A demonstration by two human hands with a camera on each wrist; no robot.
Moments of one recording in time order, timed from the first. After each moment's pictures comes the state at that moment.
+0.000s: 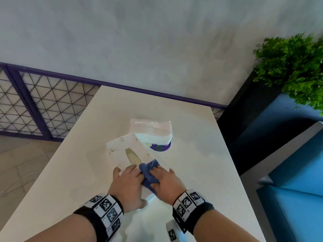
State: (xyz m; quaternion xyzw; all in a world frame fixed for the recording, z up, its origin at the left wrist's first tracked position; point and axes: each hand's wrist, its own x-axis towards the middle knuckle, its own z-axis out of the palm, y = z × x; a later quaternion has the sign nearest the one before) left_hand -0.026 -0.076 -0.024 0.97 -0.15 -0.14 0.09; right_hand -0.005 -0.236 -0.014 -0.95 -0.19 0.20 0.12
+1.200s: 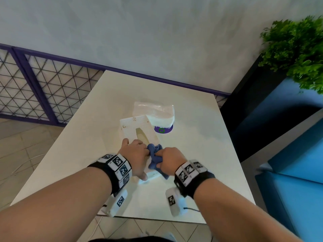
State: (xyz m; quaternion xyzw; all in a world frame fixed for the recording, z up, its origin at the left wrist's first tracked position) left_hand -0.016 -0.080 -0.013 0.96 -0.23 -0.15 -0.01; right_hand -0.009 -0.236 0.003 -0.96 -0.19 0.22 0.00
